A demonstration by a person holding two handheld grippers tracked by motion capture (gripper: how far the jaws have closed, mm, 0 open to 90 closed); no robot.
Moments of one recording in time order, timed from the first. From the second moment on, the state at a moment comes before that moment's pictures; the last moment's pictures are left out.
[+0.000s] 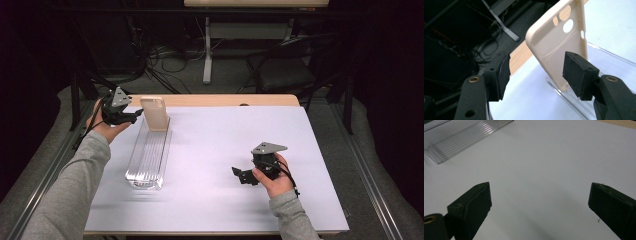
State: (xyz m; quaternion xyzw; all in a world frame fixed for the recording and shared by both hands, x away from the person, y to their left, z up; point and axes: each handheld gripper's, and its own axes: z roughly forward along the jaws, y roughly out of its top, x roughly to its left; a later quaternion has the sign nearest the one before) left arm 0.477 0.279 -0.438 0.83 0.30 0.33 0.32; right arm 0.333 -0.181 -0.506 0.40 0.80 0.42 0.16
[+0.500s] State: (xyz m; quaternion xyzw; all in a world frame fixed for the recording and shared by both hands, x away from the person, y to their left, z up) left arm 0.473 0.292 -0.438 0.82 0.37 0.25 0.37; right arm 0.334 -0.181 -0.506 0.40 0.80 0.42 0.16
